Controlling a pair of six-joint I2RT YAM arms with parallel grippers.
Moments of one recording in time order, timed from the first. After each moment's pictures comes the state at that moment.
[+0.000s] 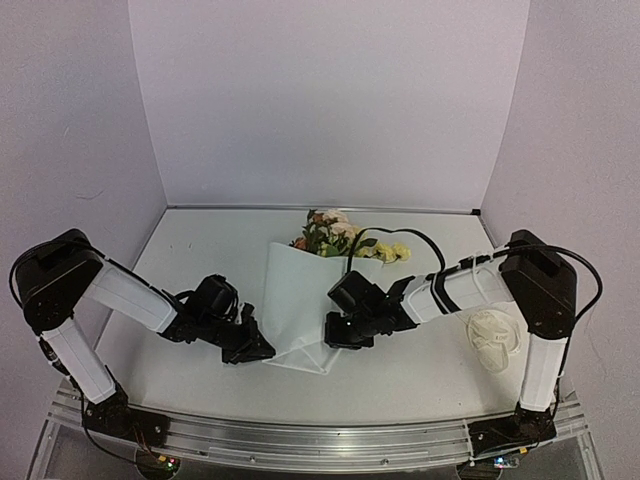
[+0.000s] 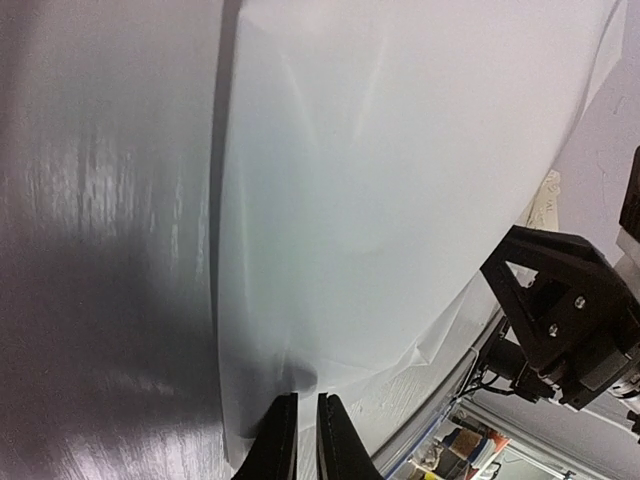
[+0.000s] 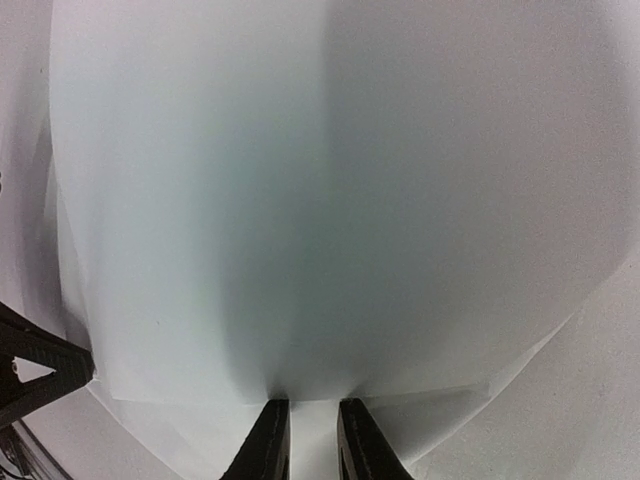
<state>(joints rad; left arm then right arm) -0.76 1.67 0.57 0.23 0.49 -1.13 0.99 1.95 1.13 -0.18 0.03 0.89</state>
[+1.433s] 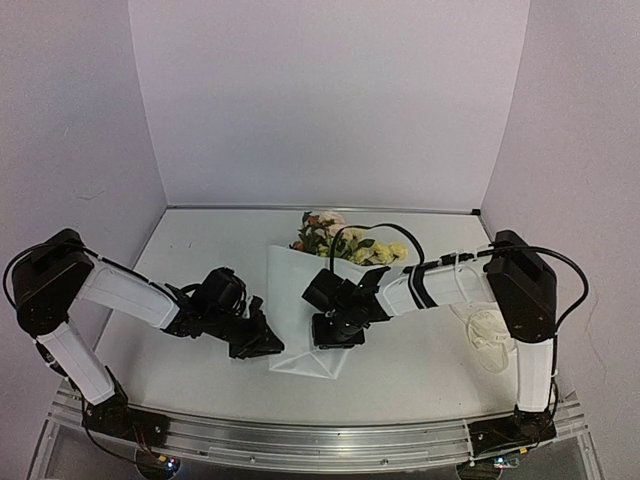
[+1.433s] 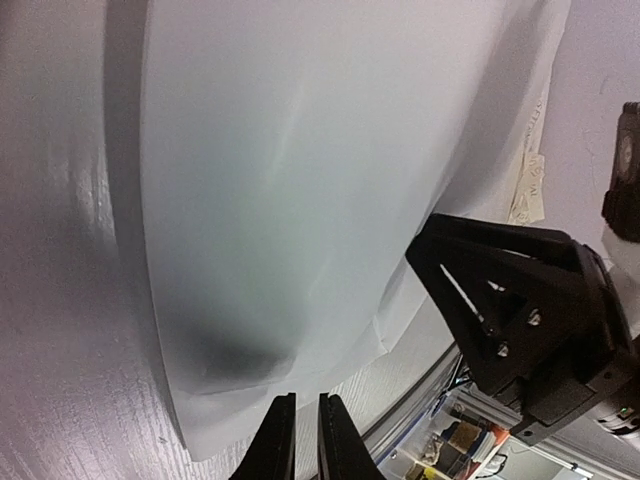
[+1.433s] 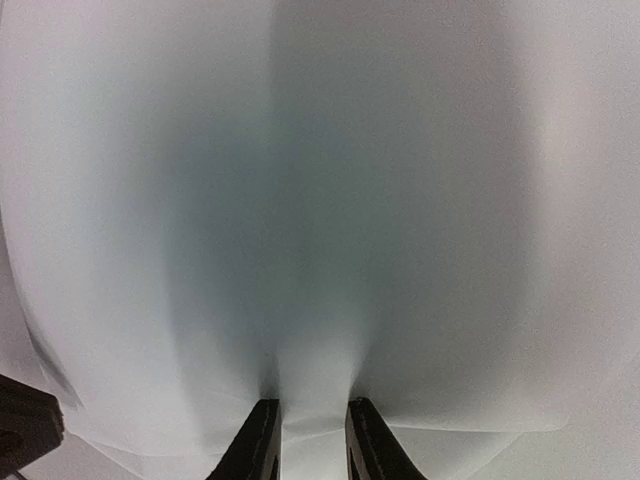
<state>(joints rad) -0.82 1.63 0.64 0.16 0.47 -1.15 1.06 2.05 1.38 -0.50 0.13 0.87</state>
